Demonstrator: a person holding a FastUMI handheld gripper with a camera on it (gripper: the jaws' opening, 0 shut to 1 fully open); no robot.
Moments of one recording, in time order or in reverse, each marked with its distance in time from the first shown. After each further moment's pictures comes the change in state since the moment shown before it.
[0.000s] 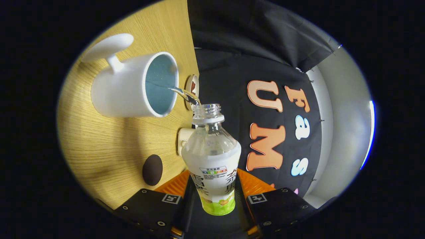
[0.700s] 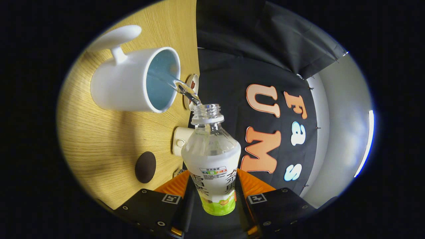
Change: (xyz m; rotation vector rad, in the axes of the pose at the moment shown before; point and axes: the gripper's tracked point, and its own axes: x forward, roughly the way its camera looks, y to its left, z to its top) arm 0.006 -0.007 0.003 -0.073 -0.013 -0.036
